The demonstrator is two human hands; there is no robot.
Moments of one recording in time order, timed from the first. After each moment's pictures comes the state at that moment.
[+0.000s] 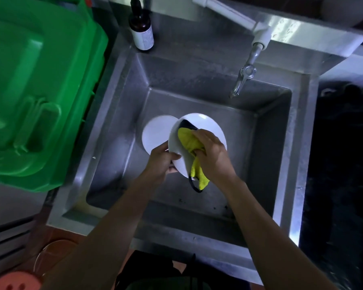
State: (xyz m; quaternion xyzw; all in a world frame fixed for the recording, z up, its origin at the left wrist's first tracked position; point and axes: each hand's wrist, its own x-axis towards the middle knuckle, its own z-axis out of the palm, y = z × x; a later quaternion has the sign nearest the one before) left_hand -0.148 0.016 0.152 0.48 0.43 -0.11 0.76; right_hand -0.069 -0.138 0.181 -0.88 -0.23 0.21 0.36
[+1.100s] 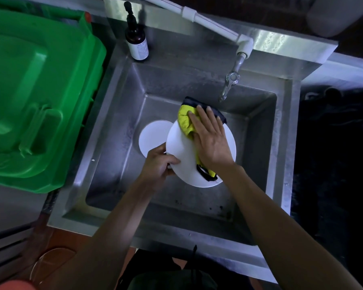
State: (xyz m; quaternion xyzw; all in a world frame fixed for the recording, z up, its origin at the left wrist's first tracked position) left_hand -0.157 -0.002 0.209 0.49 0.38 -0.09 0.78; right_hand -0.039 -0.148 0.189 -0.90 -0.34 0.09 0.24
